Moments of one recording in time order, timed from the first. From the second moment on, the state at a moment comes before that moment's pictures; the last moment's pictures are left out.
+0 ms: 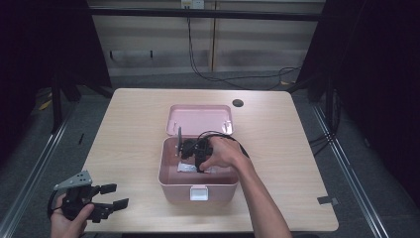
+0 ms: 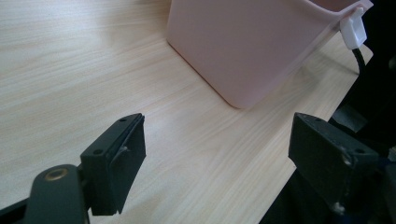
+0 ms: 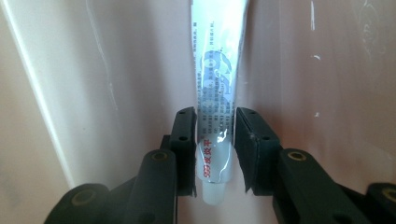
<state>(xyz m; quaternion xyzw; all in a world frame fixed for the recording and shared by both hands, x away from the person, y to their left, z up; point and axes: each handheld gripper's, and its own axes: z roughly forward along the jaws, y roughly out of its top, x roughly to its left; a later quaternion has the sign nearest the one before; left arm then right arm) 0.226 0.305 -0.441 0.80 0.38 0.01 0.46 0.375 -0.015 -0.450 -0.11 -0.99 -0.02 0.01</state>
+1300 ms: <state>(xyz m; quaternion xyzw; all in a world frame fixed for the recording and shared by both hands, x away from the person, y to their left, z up) 0.225 0.305 -0.440 0.80 0.38 0.01 0.46 0.359 -0.037 -0.406 -0.13 -0.99 -0.10 0.03</state>
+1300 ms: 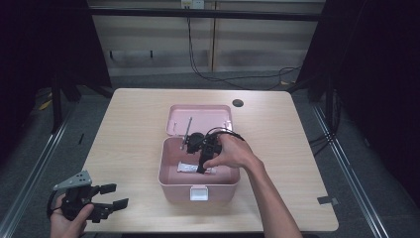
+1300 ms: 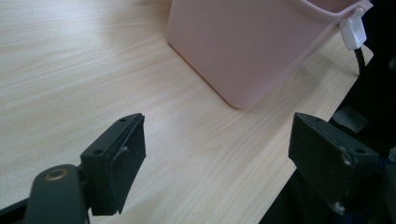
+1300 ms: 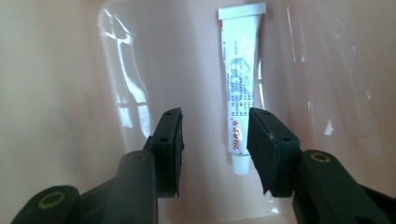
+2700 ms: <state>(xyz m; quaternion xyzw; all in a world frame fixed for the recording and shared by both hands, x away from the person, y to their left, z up) 0.226 0.305 -0.441 0.80 0.38 0.01 0.46 0.313 -0.135 -0.338 -0.21 -0.94 -0.28 0.00</state>
